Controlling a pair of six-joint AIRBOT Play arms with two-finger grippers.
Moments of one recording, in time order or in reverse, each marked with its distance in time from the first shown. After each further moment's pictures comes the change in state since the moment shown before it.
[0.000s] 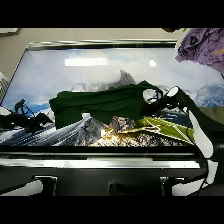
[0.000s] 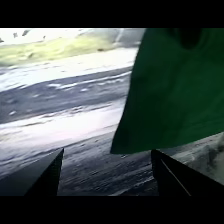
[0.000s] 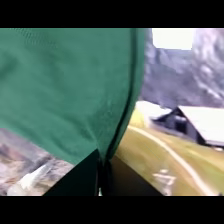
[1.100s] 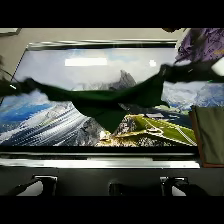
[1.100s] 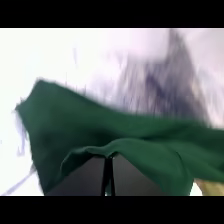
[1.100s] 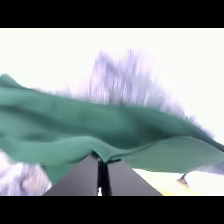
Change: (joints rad) left arm -0.111 0.187 0.462 -0.247 0.029 0.136; right arm 0.001 0.503 0.323 -0.171 0.056 0.092
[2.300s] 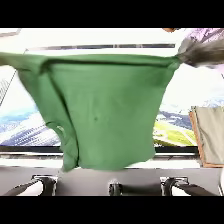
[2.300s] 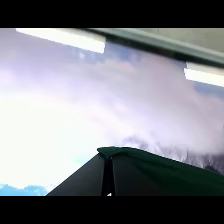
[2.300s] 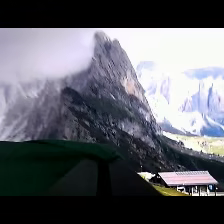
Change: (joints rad) left arm -0.017 -0.039 0.311 0.452 0.023 -0.270; right arm 0.003 -0.140 0.270 -0.230 0.159 0.233
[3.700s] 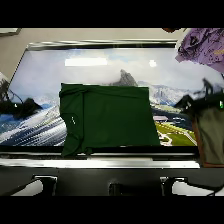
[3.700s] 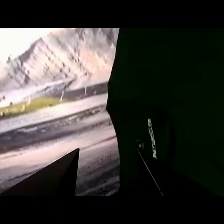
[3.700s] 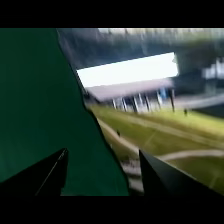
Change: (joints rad) left arm 0.141 -0.018 -0.628 -0.218 -0.124 0.107; right arm -0.472 -0.122 -0.632 0.326 0.058 -0.396
